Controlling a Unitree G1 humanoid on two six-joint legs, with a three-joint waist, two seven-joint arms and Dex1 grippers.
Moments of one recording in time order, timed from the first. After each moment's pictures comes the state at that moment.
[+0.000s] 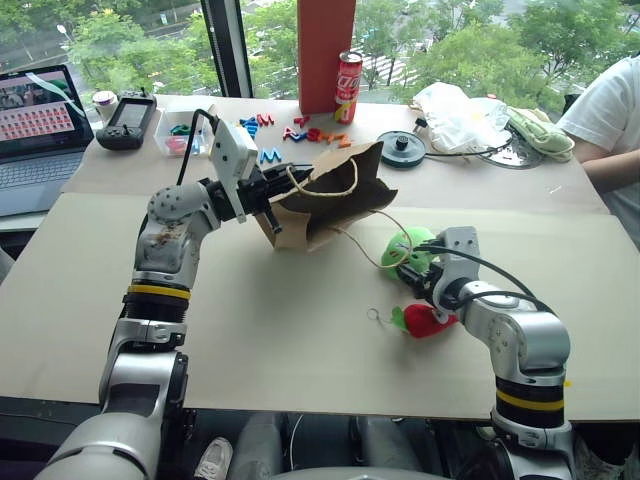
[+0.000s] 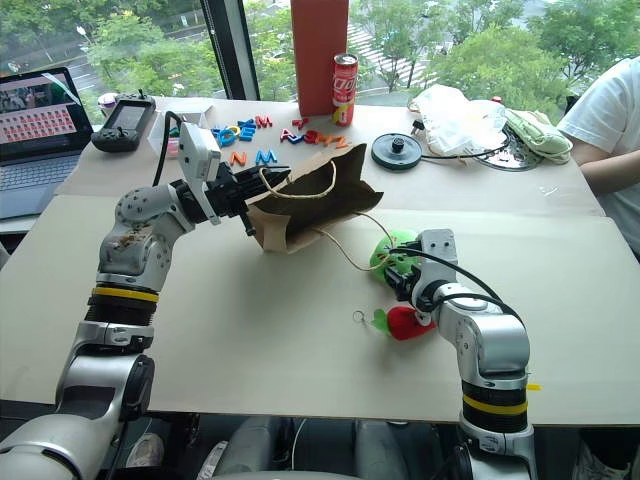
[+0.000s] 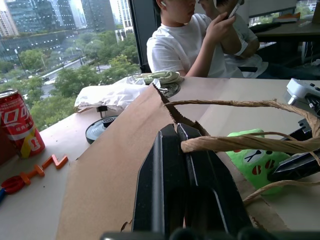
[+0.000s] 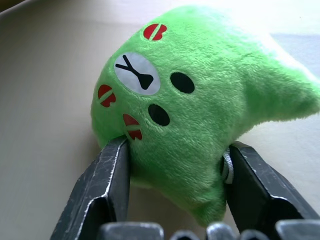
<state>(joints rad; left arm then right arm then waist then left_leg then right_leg) -0.79 0.40 0.02 0.30 -0.34 0.15 -0.99 -0.33 -0.27 -0.15 -0.37 0.29 1.16 0.15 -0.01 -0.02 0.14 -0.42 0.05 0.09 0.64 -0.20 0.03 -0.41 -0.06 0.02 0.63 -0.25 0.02</state>
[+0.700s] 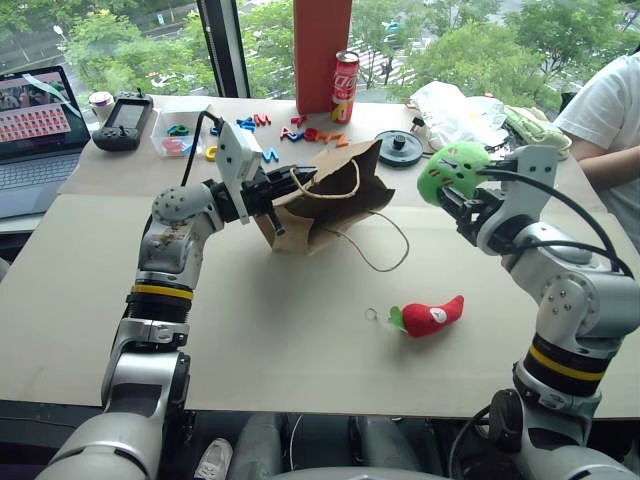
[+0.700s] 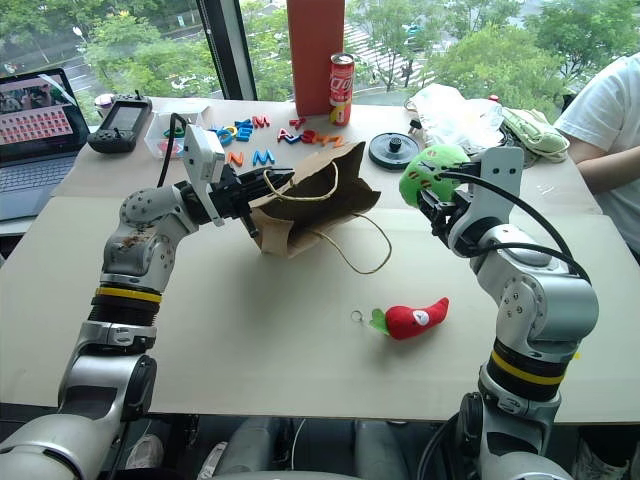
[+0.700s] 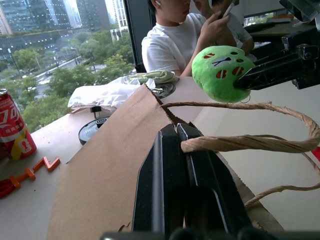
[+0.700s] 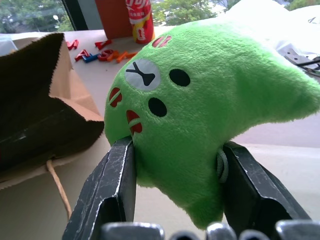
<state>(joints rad) -0.79 0.40 0.01 0.31 -0.34 0.15 -0.99 -0.62 -0.31 -0.36 -0.48 0.45 1.27 0.19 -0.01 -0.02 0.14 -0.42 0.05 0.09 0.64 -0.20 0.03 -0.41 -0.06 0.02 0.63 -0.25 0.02</state>
